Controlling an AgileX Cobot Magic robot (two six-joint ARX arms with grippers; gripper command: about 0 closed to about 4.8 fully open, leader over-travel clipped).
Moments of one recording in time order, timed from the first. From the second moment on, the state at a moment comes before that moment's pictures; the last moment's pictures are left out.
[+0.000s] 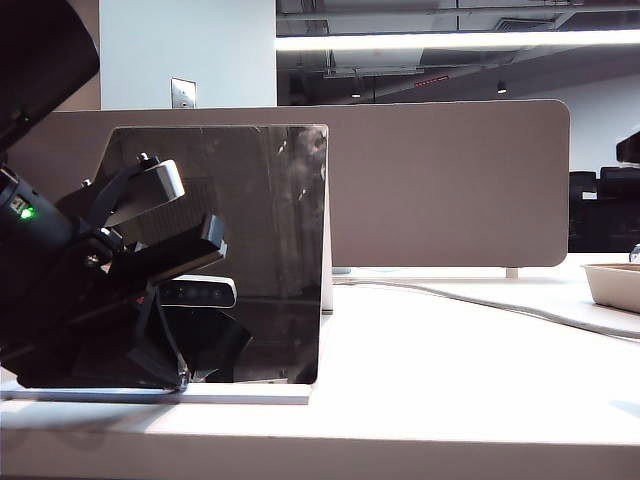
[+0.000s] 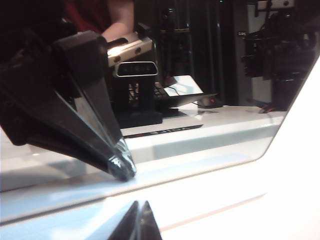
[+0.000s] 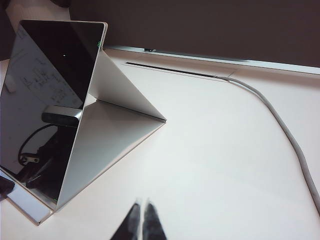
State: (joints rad) left arm -0.86 1.31 0.30 0.30 -0.19 -0.63; right arm 0.57 0.00 0.00 -0.04 0.00 0.10
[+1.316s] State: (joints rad) left arm -0.79 1.33 0.30 0.32 -0.24 -0.68; right arm 0.57 0.00 0.00 -0.04 0.00 0.10
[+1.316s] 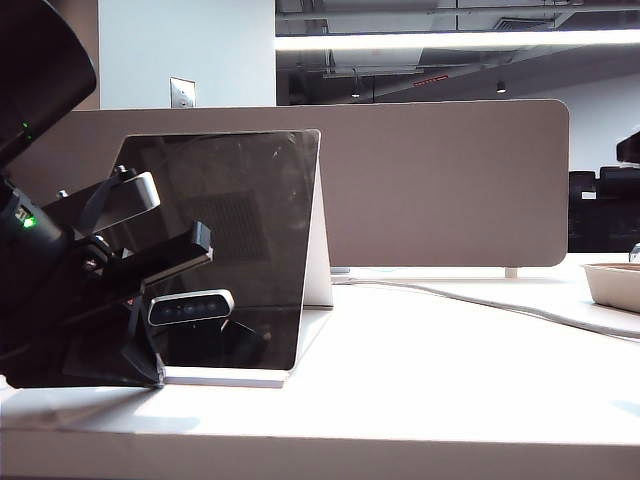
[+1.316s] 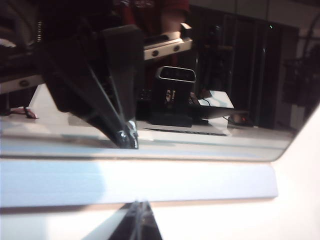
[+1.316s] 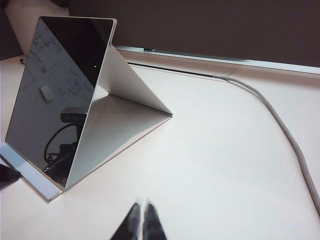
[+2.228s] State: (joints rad) left arm -0.70 1.41 0.52 0.10 -0.19 -0.58; right arm 0.57 0.00 0.00 -0.04 0.00 0.10
